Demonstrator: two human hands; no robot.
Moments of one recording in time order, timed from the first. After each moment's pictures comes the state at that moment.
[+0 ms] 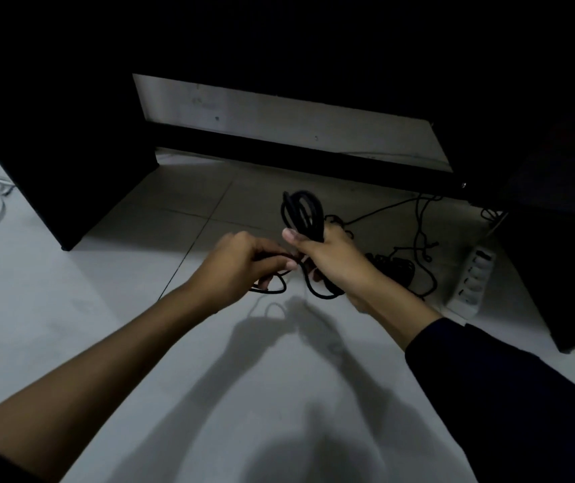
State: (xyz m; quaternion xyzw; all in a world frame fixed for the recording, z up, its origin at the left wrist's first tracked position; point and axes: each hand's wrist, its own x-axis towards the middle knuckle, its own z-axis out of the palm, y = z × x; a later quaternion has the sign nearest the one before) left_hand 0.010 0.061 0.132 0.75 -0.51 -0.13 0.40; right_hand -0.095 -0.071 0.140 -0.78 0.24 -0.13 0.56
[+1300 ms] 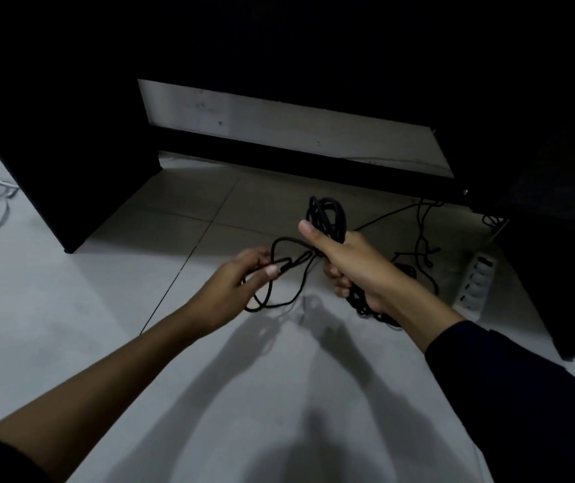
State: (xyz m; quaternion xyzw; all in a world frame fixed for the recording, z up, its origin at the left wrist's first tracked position) left_hand 0.013 0.073 0.095 0.73 -0.44 -0.21 0.47; right_hand -0.110 -0.088 0.147 -0.72 0.28 -0.08 0.63
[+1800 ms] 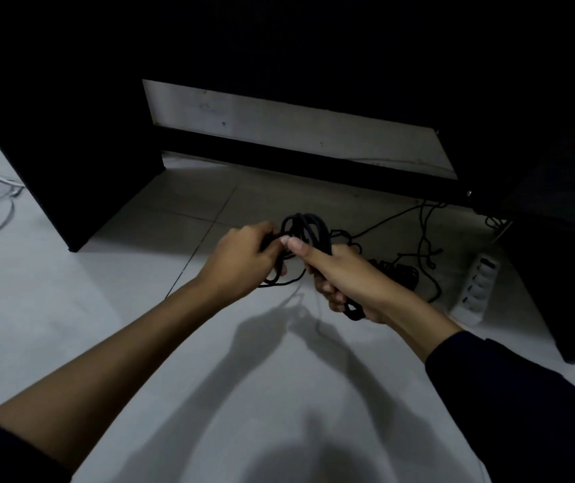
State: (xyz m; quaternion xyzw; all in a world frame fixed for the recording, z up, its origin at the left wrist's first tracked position) left_hand 0.010 0.054 0.138 0.80 -0.45 -0.08 0.40; right_hand -0.113 -0.077 0.144 -0.76 0.24 -0.01 0.61
